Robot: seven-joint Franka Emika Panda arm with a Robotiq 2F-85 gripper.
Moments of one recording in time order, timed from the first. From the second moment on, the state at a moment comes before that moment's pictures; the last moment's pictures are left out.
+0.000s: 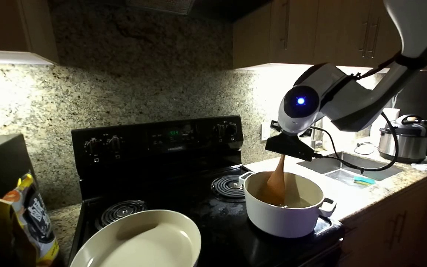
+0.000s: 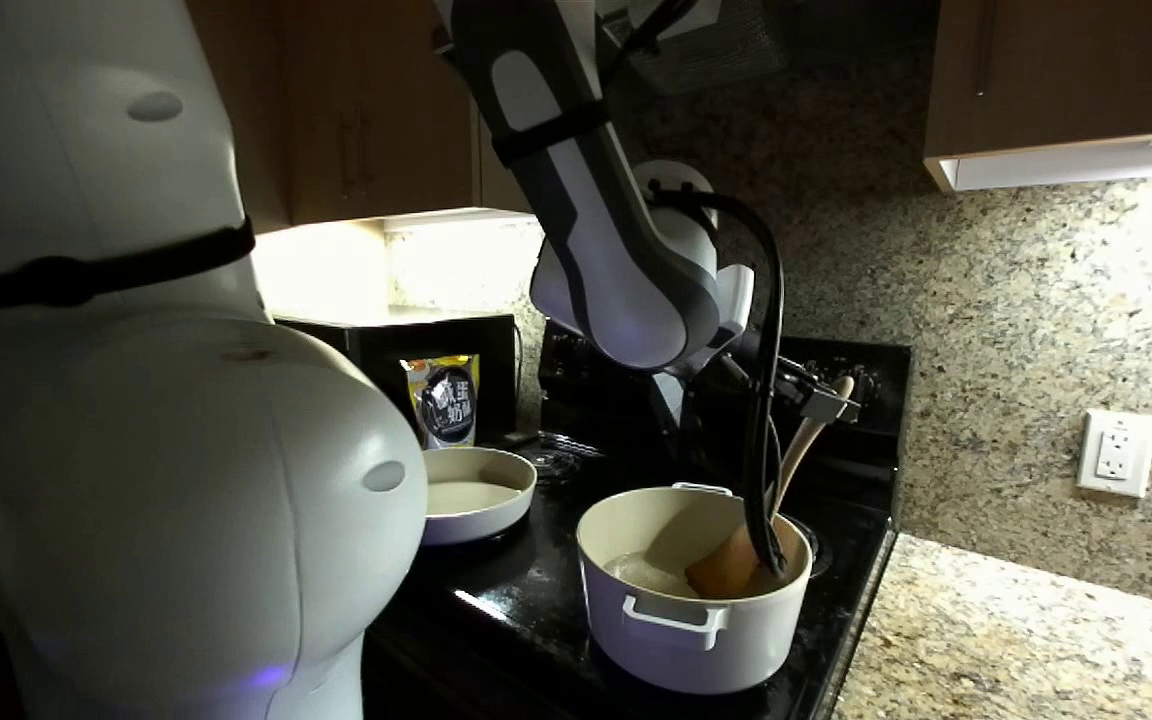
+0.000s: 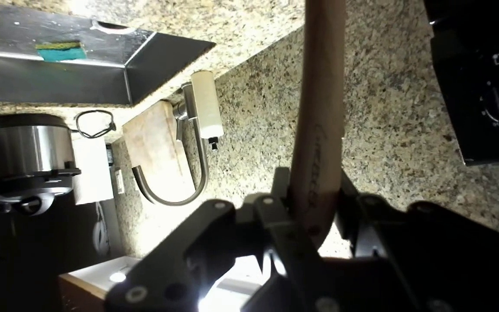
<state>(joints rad) -0.12 -0.27 0.03 -2.64 -1.97 2.48 2.60</state>
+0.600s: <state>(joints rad) -0.05 -0.27 -0.12 -2.65 -2.06 2.54 2.60</state>
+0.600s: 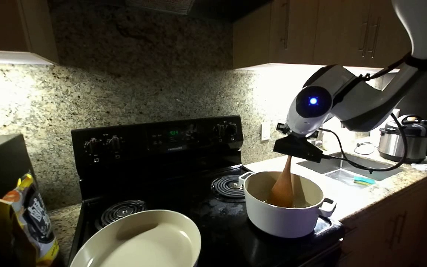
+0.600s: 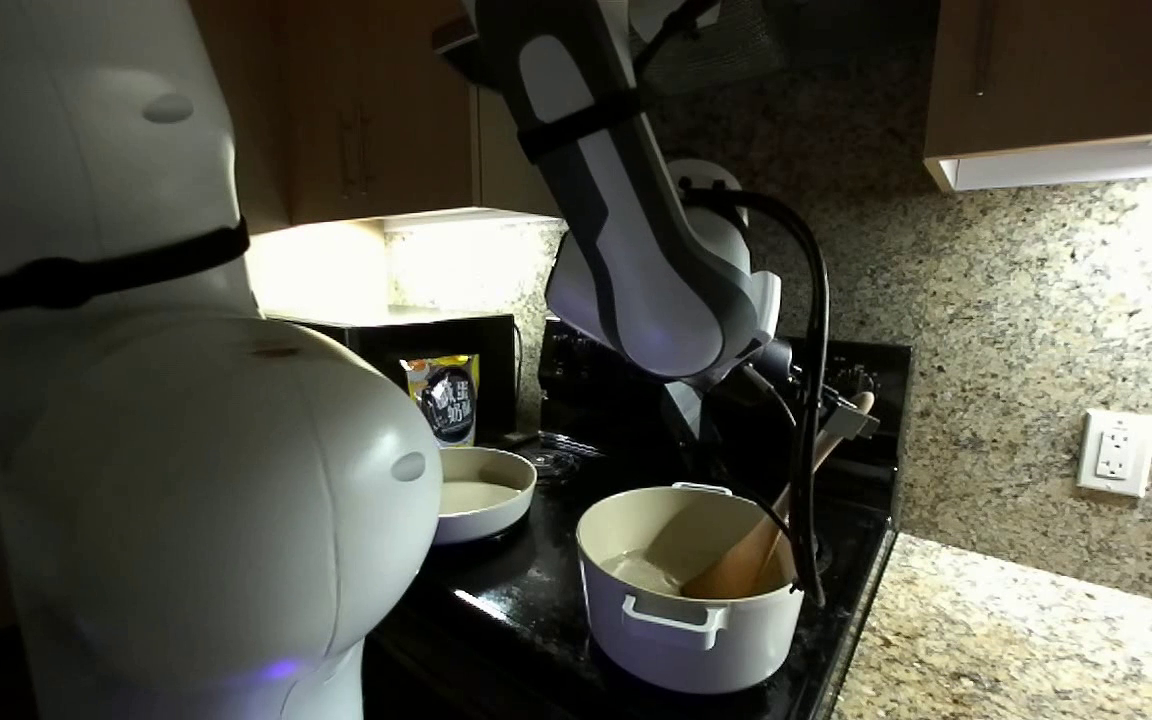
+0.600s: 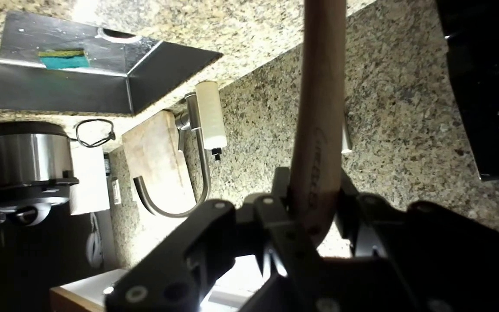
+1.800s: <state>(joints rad) 0.06 -0.23 -0.11 -2.60 -2.09 2.55 2.59</state>
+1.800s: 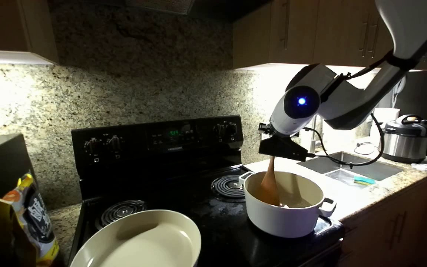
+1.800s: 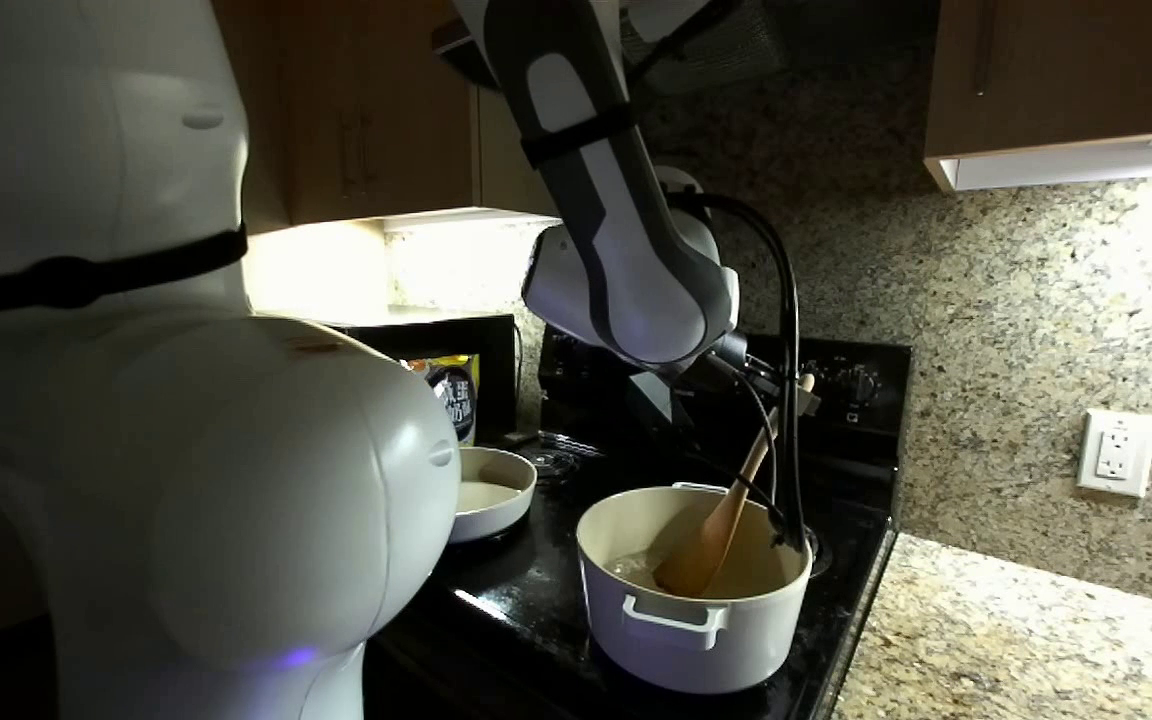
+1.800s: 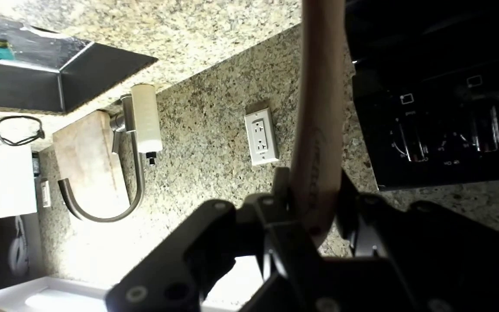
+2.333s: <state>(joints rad) 0.01 -0.21 -0.16 -2.58 -2.09 2.55 2.59</state>
